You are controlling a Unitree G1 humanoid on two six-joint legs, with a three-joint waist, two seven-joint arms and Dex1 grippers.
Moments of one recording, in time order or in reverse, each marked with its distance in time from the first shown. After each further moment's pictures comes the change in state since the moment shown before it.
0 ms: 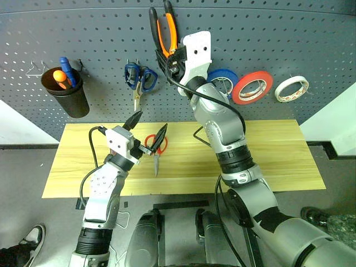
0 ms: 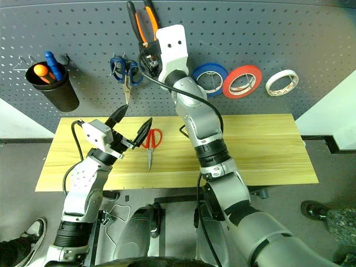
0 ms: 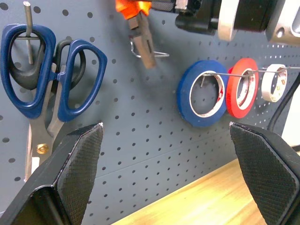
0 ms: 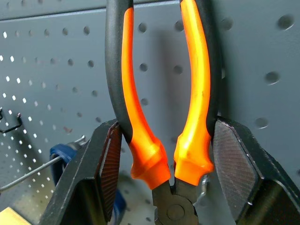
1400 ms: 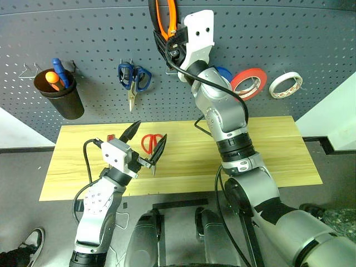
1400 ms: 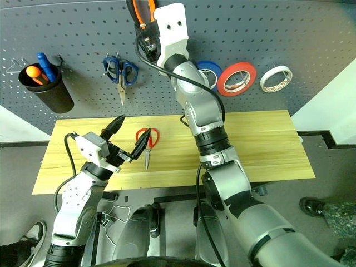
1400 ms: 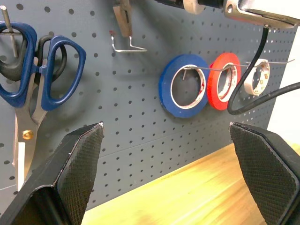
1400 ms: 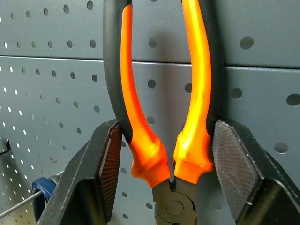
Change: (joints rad) left arm 0.176 0.017 -0.034 -0.233 -0.001 0.093 0.065; right arm -0.106 -0.008 -0.030 0.108 -0.001 -0.081 0.047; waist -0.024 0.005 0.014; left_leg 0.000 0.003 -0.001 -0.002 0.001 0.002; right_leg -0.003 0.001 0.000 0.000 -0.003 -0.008
